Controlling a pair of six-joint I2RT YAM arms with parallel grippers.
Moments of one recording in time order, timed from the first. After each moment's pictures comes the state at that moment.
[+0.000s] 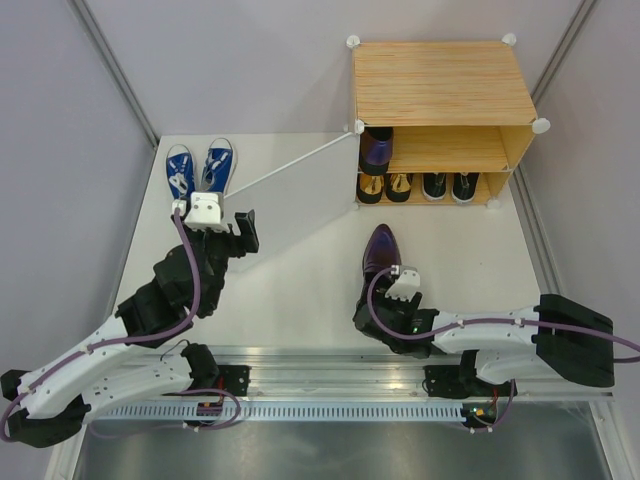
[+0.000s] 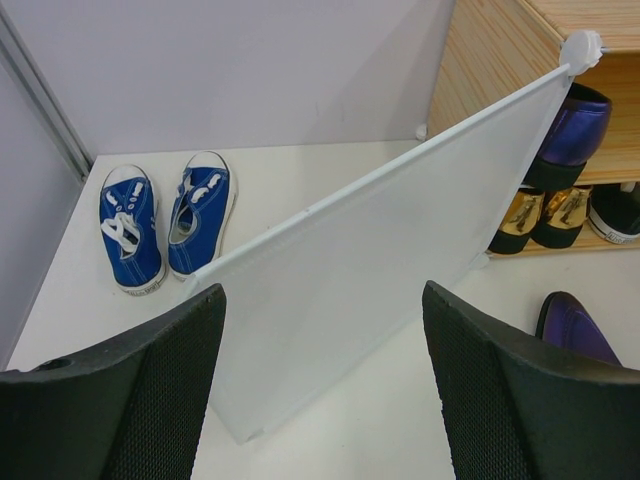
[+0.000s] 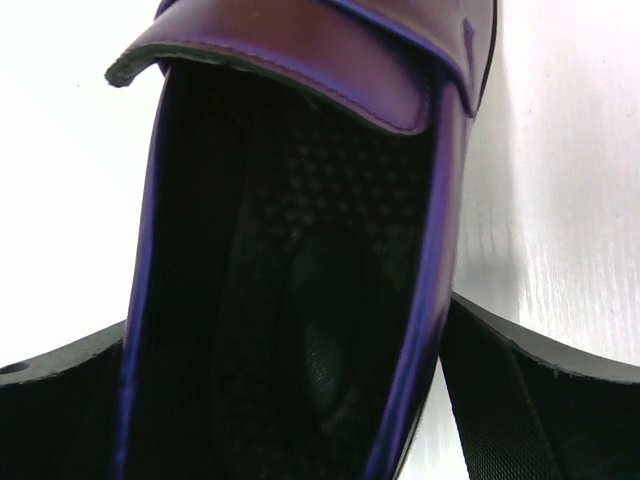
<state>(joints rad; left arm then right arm) -1.01 0.71 0.95 -0.26 -0.93 -0.04 1.23 1.26 0.46 -0.25 0.80 1.25</state>
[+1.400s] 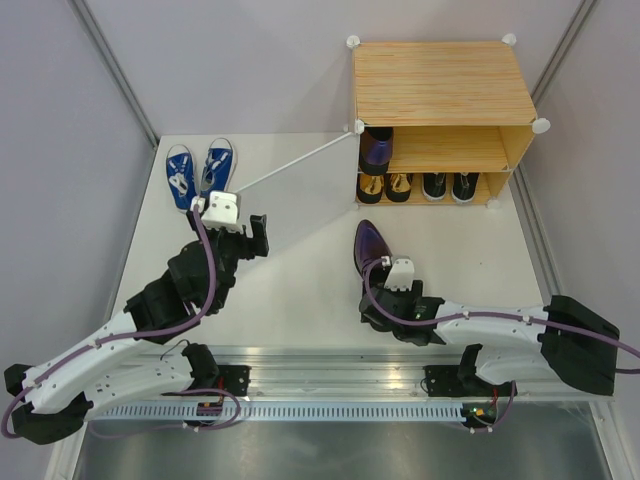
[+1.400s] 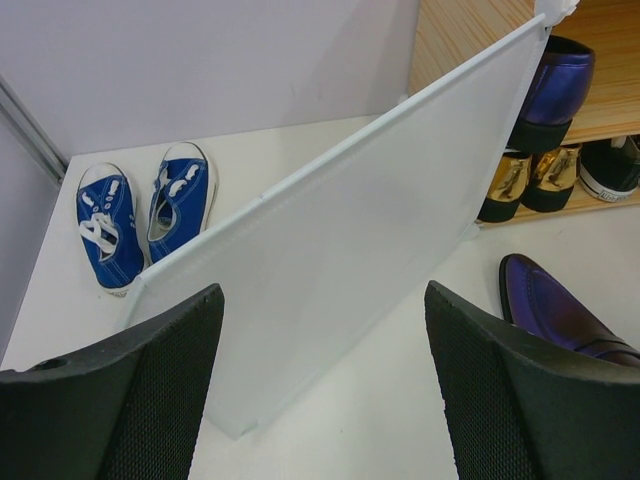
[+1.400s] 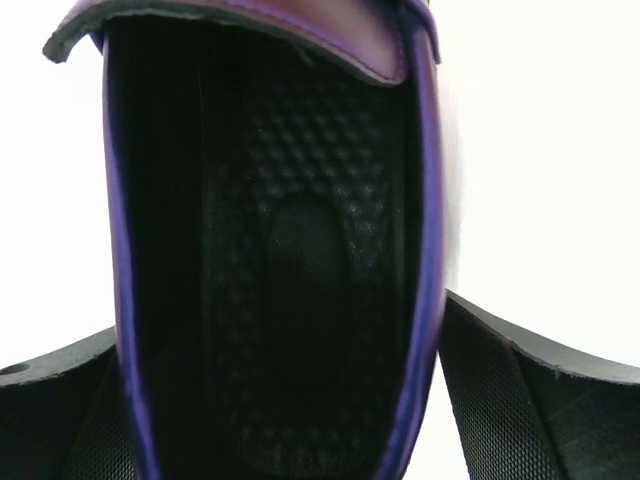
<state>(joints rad) -1.01 0.75 0.95 -0.29 -0.87 -0.04 1.12 1.25 0.52 -0.35 0.65 0.95</state>
